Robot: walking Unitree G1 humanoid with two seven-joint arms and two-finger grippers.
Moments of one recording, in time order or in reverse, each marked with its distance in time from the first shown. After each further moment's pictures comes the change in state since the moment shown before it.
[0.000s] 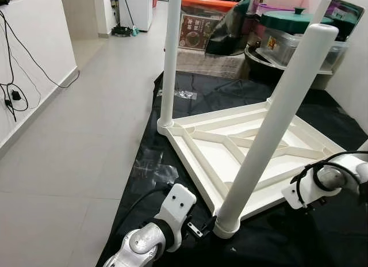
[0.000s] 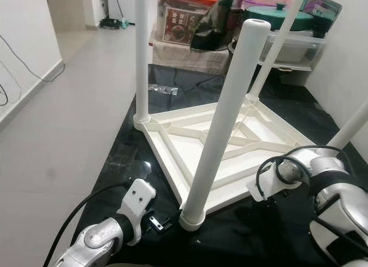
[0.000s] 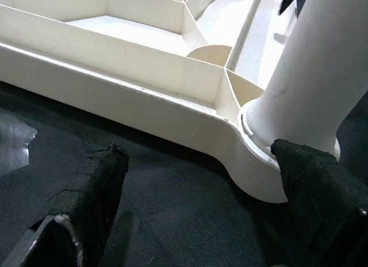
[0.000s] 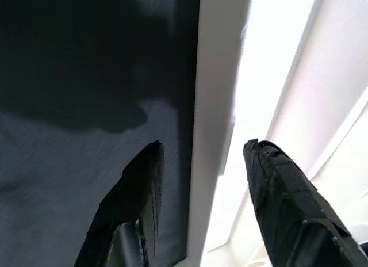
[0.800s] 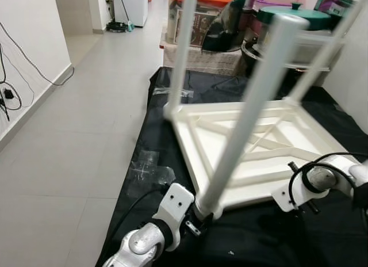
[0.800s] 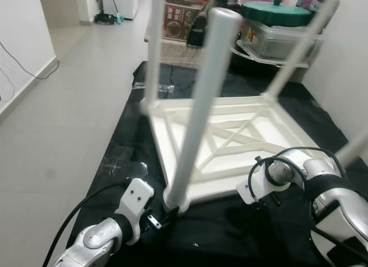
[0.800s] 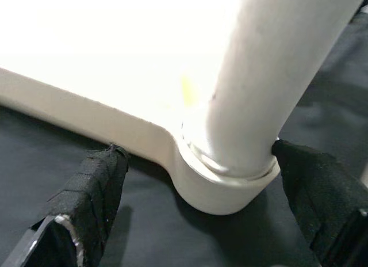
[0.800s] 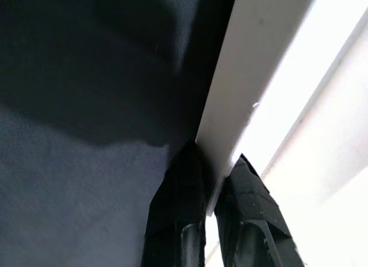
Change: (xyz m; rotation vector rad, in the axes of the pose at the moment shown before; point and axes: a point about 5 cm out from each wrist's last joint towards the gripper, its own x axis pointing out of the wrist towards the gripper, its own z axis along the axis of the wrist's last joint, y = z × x) left arm 0.000 -0.008 -0.001 -0.010 0.005 -0.041; right arm 0.012 -0.008 0.029 -0.190 -0.040 0.004
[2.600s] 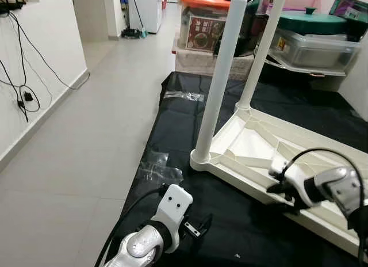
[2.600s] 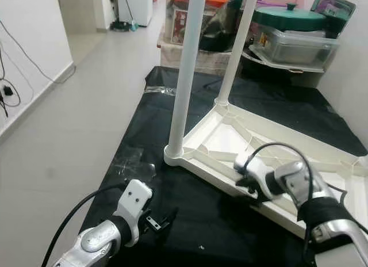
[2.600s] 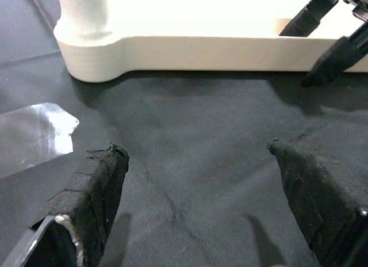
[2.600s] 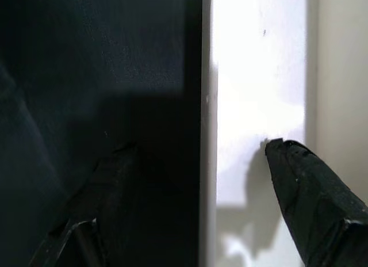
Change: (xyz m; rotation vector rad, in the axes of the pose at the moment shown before) left arm -0.007 0.007 0.000 -0.006 -0.006 0.051; right arm 0.002 0.014 0.020 1.210 -0.490 0.075
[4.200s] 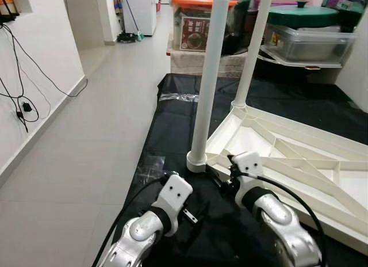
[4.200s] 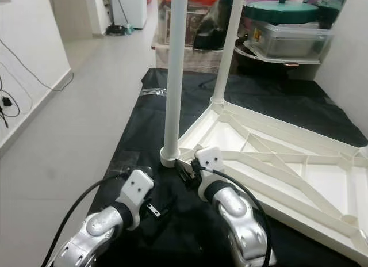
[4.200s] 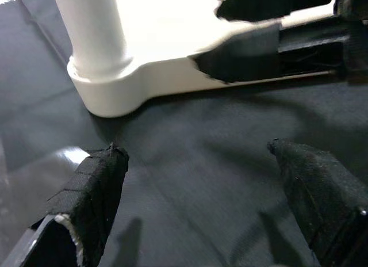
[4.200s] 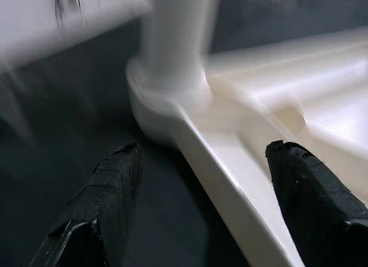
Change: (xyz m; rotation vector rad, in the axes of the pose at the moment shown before) left arm 0.017 0.020 -0.001 0.079 -0.032 0.025; right arm 0.044 0.076 0.069 0.235 -0.616 -0.466
